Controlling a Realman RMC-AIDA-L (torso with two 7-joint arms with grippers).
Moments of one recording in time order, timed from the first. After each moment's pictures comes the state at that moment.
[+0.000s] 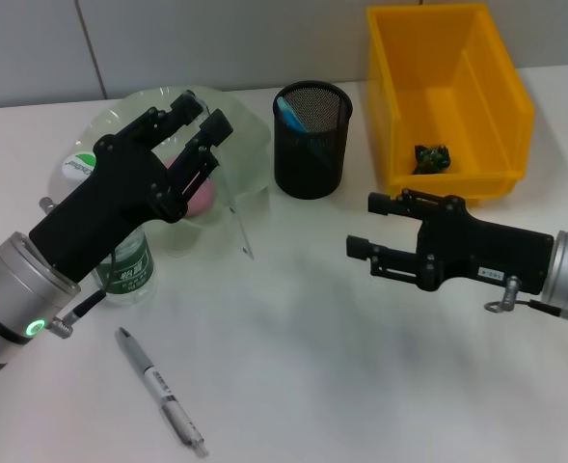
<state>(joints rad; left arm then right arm) -0.65 -2.08 0.99 -0.10 1.01 1.69 -0.65 0.44 2.08 -0.79 -0.45 -1.68 -1.47 1.00</state>
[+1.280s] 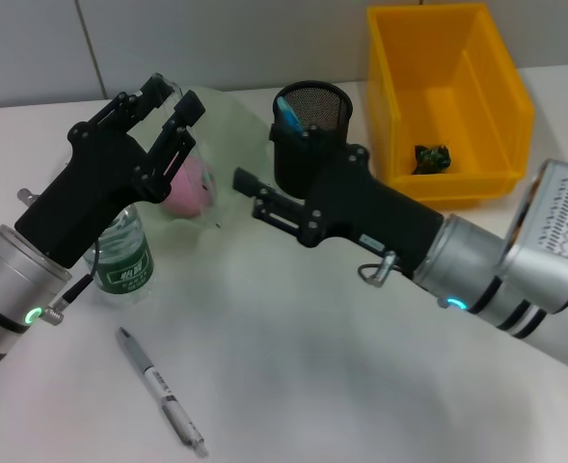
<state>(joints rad) -0.66 -2.08 0.89 -0.14 1.01 1.65 -0.53 0.73 2.09 -0.67 0.21 -1.38 -1.50 0.34</state>
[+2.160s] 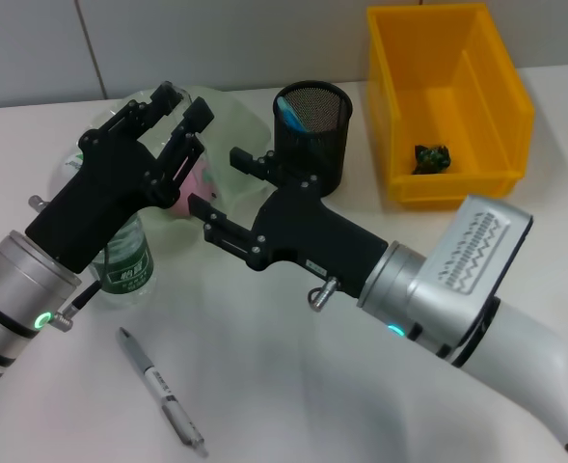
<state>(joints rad) -0.67 -2.08 0.86 -0.18 1.03 1.64 -0.53 0.71 2.09 -0.16 0.42 -1.78 -1.27 0.07</state>
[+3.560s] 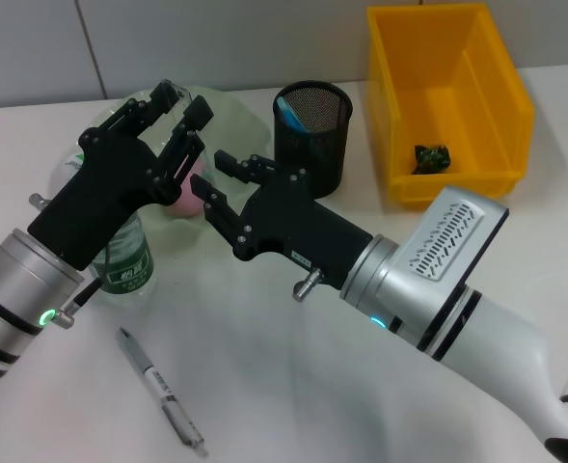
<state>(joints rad) -0.68 -2.08 0.84 -0.20 1.03 1.62 -0.49 0.71 2.09 -0.08 0.47 -1.80 -1.20 0.02</state>
